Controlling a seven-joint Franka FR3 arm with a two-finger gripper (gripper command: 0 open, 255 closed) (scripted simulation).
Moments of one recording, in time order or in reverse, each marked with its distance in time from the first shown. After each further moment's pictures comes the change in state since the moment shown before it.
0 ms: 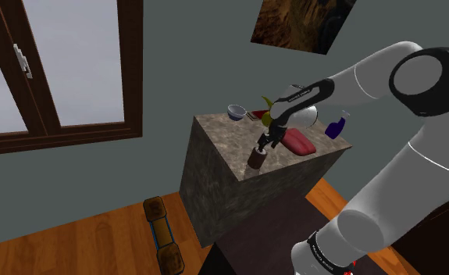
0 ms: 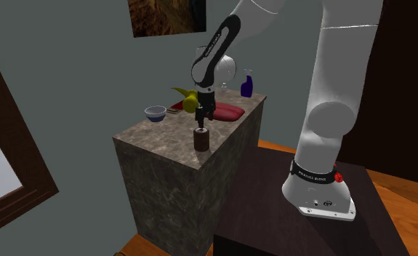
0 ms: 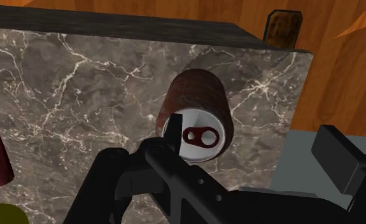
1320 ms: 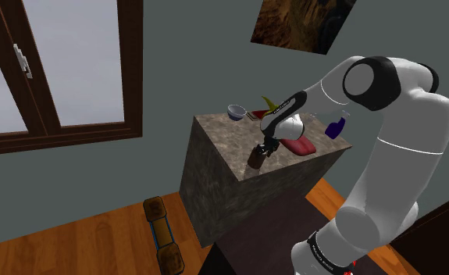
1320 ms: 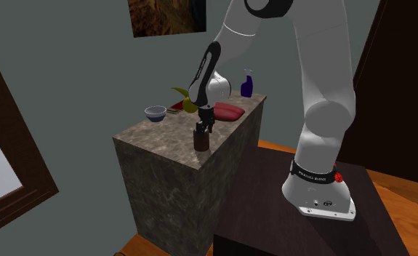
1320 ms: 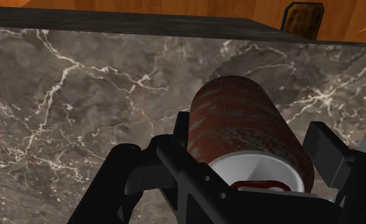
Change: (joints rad) arm -0.071 0.287 0.040 0.100 0.138 0.183 -0.123
